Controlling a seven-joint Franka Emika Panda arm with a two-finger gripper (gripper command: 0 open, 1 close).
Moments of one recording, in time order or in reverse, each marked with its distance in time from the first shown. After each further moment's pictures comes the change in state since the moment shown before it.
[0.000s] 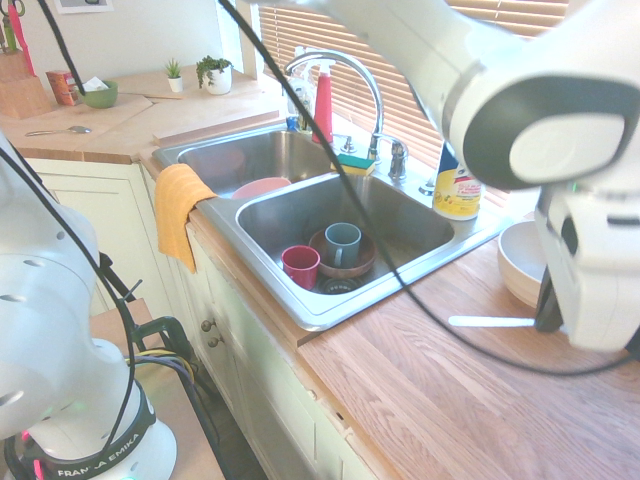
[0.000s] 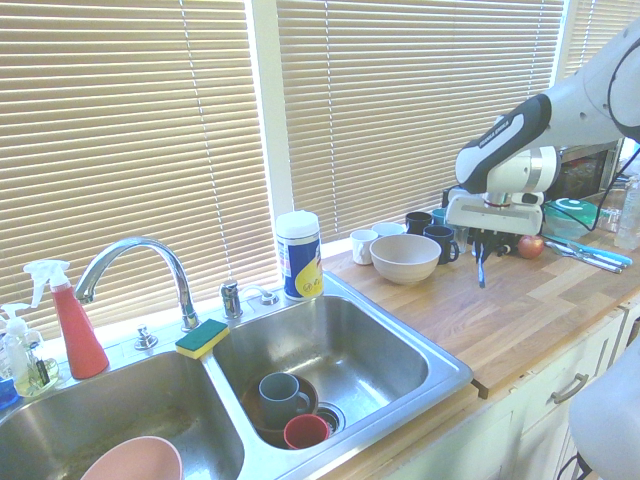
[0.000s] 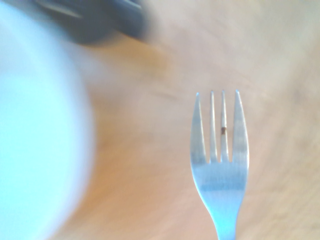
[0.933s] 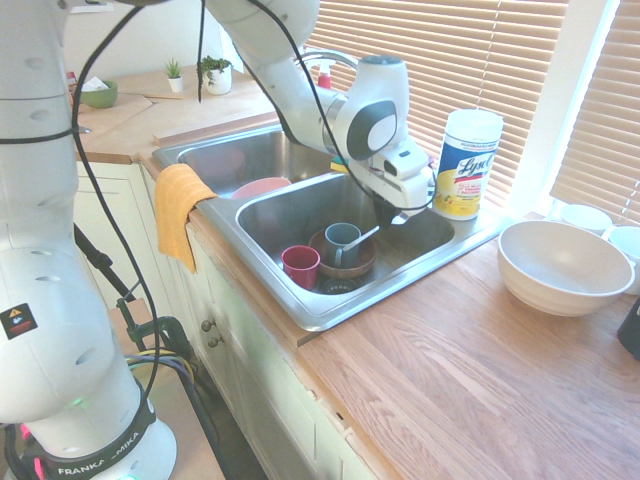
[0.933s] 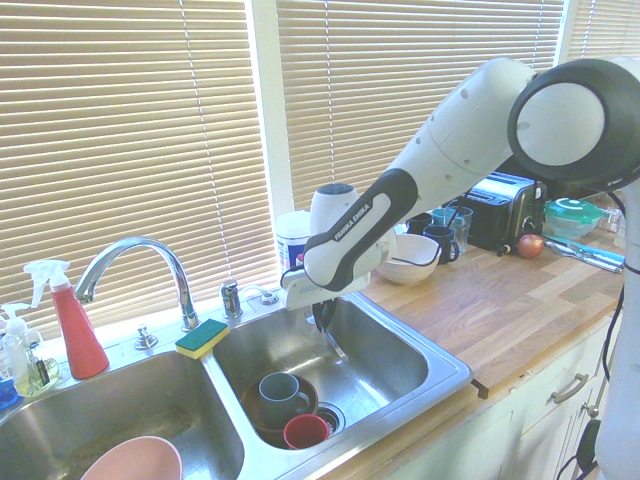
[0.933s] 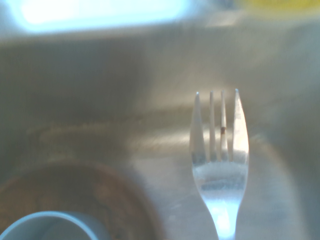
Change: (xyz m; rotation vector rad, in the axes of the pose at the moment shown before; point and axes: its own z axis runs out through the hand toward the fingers) arm -0.354 -0.069 0.169 0.033 -0.066 -0.669
